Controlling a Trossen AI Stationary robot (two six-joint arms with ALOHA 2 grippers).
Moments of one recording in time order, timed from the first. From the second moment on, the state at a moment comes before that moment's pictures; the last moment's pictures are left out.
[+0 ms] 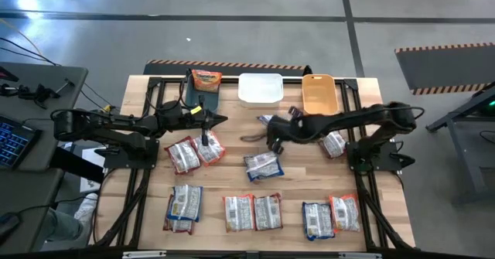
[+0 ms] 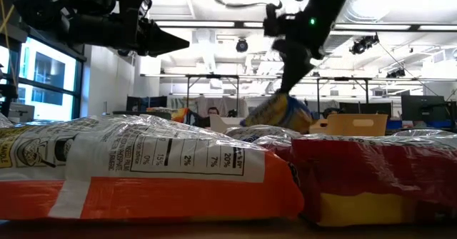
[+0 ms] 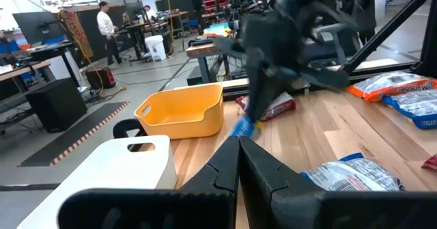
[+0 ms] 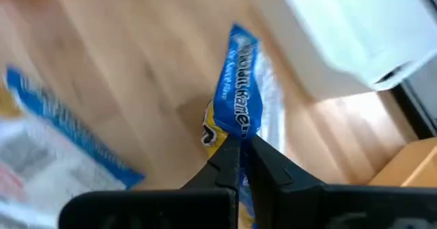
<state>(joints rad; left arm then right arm) 0.29 1.15 0.34 0.76 0.14 0.21 0.00 1.59 1.14 -0.68 0.50 0.37</state>
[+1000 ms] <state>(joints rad) 0.29 1.15 0.34 0.74 0.14 0.20 0.00 1.53 0.84 -0.35 0.29 0.34</state>
